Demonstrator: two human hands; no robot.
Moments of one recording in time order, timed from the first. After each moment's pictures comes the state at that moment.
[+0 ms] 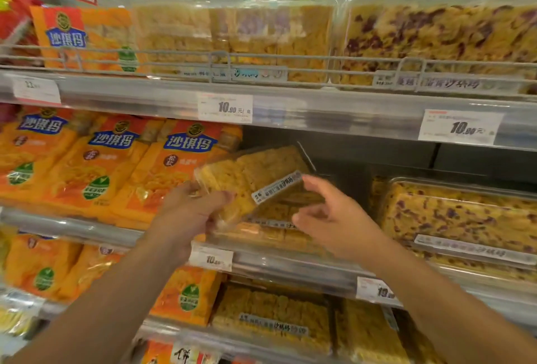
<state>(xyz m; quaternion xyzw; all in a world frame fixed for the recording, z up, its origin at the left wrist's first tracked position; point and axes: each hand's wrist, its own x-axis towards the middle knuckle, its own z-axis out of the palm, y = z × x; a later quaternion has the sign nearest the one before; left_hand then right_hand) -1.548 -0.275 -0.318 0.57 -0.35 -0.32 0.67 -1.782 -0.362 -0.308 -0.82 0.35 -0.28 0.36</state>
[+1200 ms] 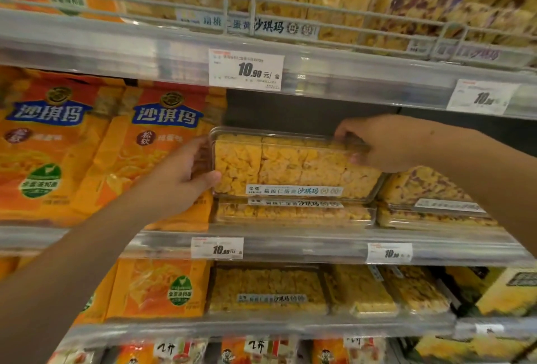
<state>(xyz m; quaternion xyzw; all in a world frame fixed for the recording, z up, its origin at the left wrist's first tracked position) -1.457 -0.321 -0.327 0.53 -0.69 -0.21 0.44 -1.772 -0.380 -0.211 -0.85 0.52 0.03 -0.11</state>
